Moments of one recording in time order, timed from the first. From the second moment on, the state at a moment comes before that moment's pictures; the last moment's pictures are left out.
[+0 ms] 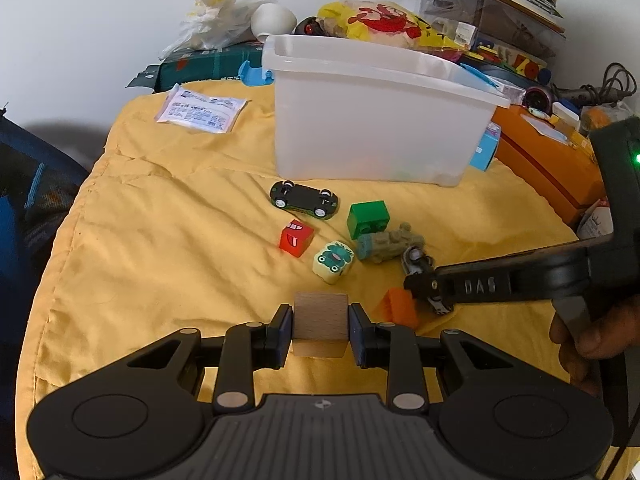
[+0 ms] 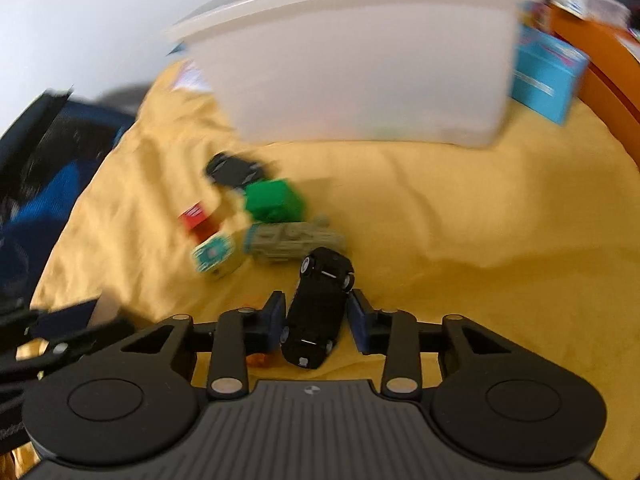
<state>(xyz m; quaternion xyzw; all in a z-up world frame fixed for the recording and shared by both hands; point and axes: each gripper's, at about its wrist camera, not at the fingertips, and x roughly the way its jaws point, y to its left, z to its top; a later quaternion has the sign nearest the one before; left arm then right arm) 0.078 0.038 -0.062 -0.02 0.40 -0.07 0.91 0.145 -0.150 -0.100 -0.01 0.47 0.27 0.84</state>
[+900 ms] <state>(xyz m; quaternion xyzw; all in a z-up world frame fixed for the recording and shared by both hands) 0.162 0.012 0.067 -0.02 0.31 -0.08 0.95 0.186 -0.232 0.053 0.01 0.31 0.29 0.91</state>
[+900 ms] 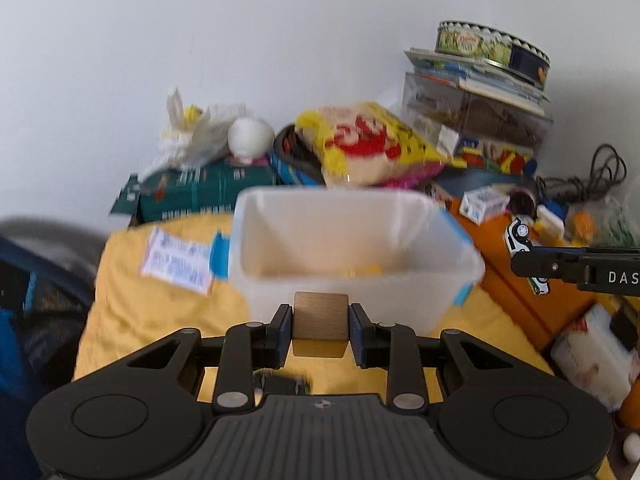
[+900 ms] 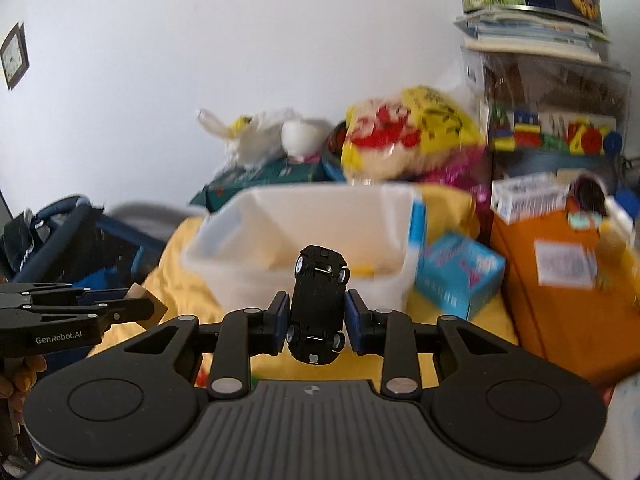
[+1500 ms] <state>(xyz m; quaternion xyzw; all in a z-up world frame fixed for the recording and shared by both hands) 0.265 -0.003 0.108 0.01 0.33 -0.08 0.94 0.280 -0.200 0.091 -0.03 0.33 0.28 0.90</state>
